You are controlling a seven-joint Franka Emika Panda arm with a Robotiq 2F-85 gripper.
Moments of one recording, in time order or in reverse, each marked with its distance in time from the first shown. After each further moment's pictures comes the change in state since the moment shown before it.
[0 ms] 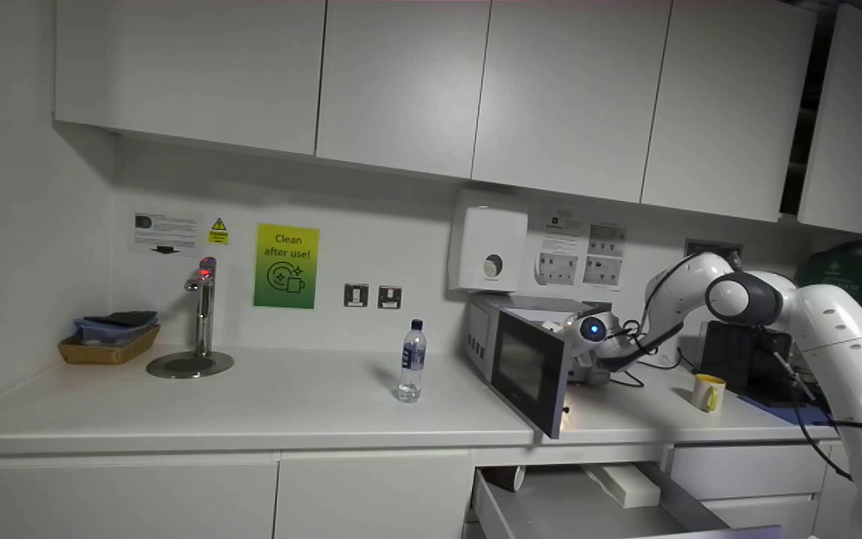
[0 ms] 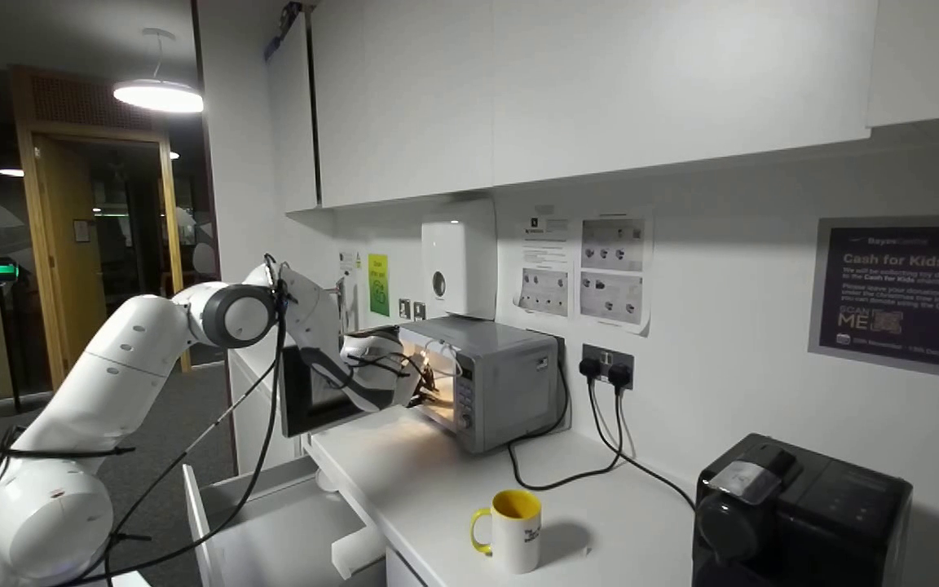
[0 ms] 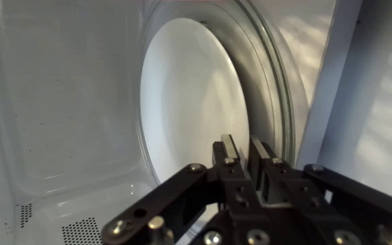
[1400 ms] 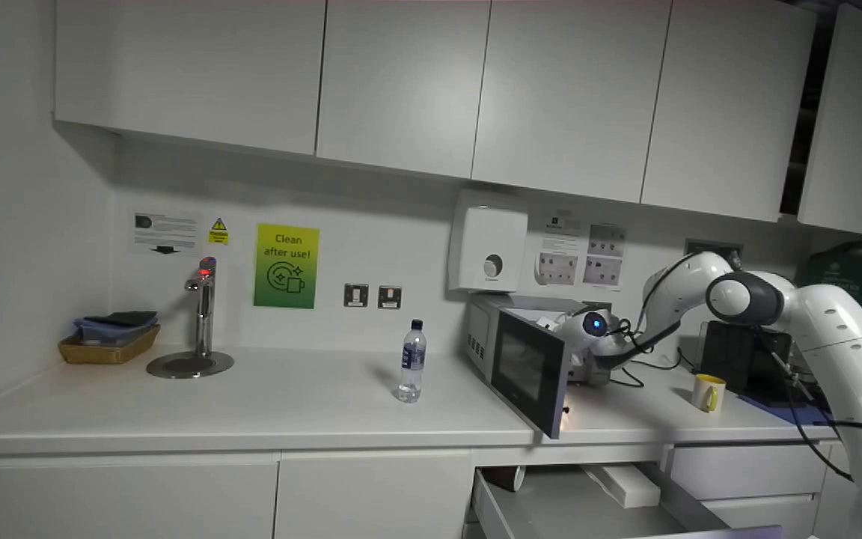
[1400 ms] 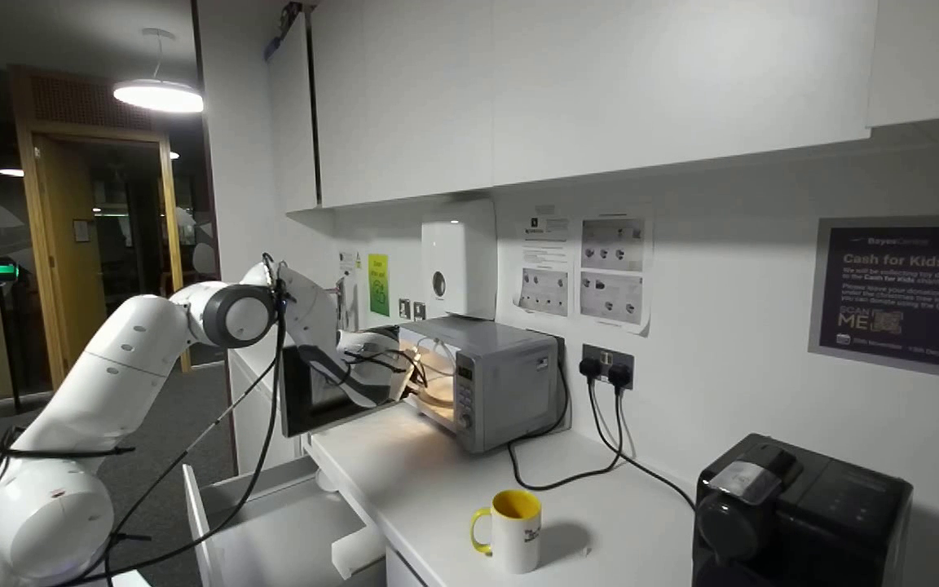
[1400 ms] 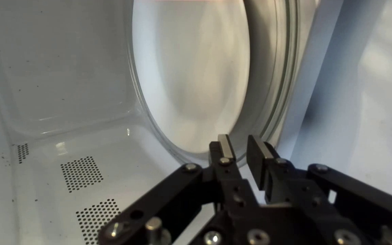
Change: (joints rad) arm 0.005 -0.002 0.028 0.017 0.004 0.128 0.000
